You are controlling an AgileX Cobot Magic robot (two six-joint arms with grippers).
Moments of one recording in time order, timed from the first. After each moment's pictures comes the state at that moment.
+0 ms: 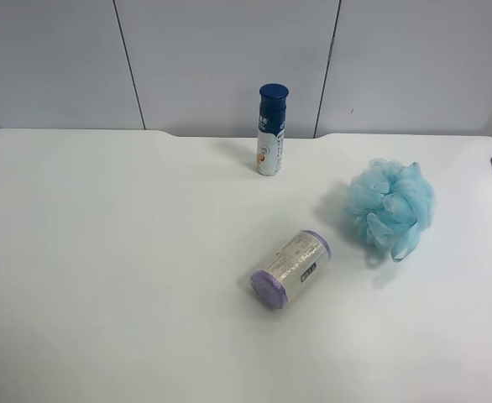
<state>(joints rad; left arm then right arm) -0.06 0.00 -0.51 -0.10 1.06 0.15 0.15 0.81 -0.89 0.03 1.07 -0.14</state>
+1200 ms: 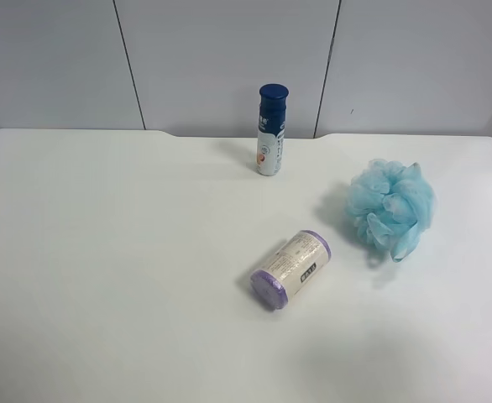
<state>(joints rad) -0.06 0.00 -0.51 -0.10 1.06 0.15 0.15 0.00 -0.50 0.08 1.07 -0.05</state>
